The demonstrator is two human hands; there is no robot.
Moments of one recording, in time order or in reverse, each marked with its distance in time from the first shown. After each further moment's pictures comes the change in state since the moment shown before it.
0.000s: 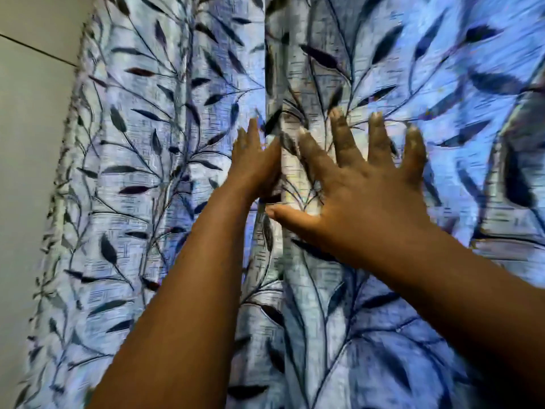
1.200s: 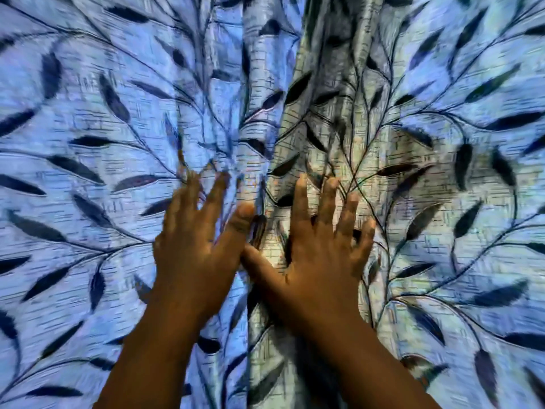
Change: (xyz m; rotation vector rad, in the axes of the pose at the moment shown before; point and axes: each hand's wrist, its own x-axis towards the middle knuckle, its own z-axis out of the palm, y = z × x) left_hand 0.022 -0.223 0.050 -0.349 -0.106 0.324; right_hand 0.018 -0.132 0.193 -0.159 0.106 0.533
